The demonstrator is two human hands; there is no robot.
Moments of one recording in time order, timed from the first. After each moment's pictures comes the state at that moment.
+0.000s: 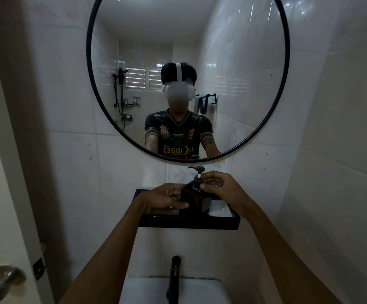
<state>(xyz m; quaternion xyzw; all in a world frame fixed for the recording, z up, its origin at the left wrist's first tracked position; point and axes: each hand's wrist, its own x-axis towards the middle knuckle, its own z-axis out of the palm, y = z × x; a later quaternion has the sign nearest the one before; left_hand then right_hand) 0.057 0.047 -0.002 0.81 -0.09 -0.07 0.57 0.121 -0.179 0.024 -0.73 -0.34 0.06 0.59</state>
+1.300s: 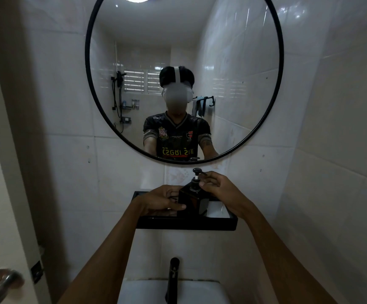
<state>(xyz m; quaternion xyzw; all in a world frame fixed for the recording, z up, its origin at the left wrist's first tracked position) 0.056 0.047 -0.002 0.80 -0.10 -0.07 0.58 0.123 -0.179 0.023 -0.72 -0.32 0.09 0.60</state>
